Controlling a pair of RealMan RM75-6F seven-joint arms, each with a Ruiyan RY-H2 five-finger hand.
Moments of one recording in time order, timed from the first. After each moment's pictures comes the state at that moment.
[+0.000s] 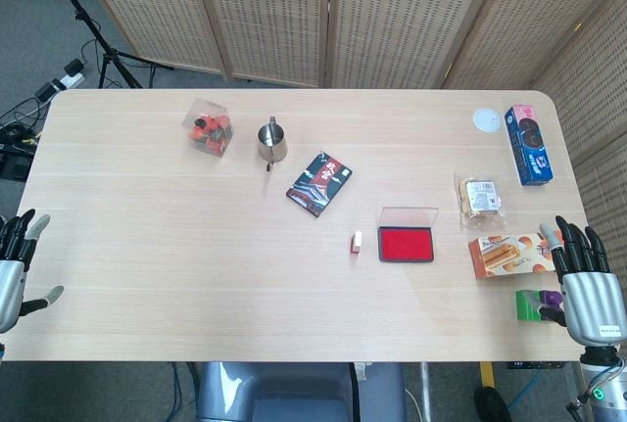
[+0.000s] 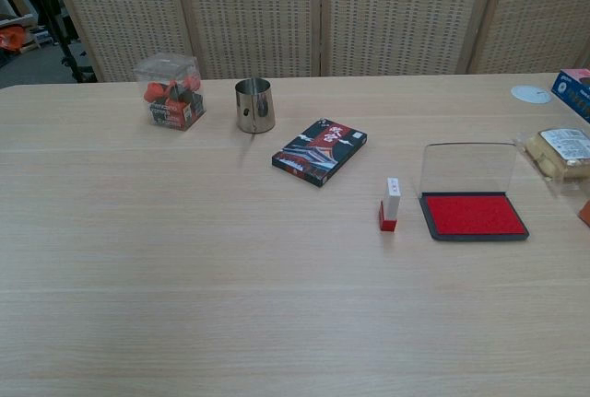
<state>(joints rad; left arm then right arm) -0.09 -1.12 -0.05 -1.61 1.48 1.50 0.10 0.08 -1.19 0.09 -1.51 -1.57 1.59 -0.04</state>
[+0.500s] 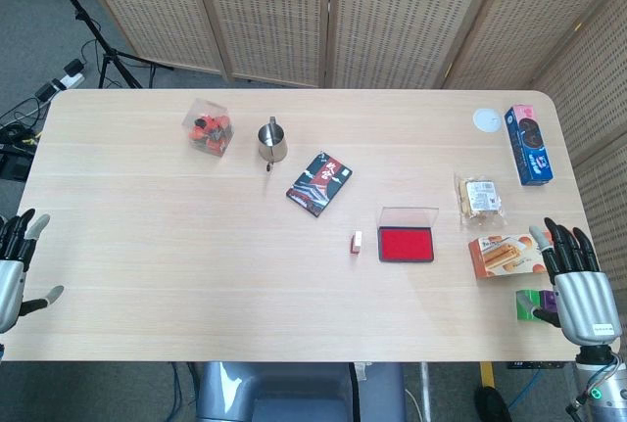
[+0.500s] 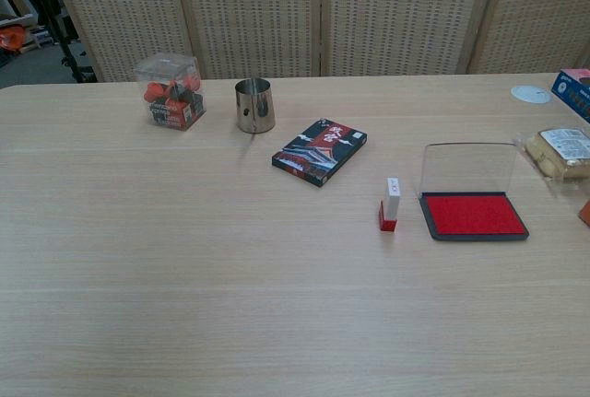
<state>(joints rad) -0.09 -1.12 -0.05 -1.61 1.48 1.50 0.09 0.10 -1.17 0.07 -1.52 -1.61 1.56 0.01</state>
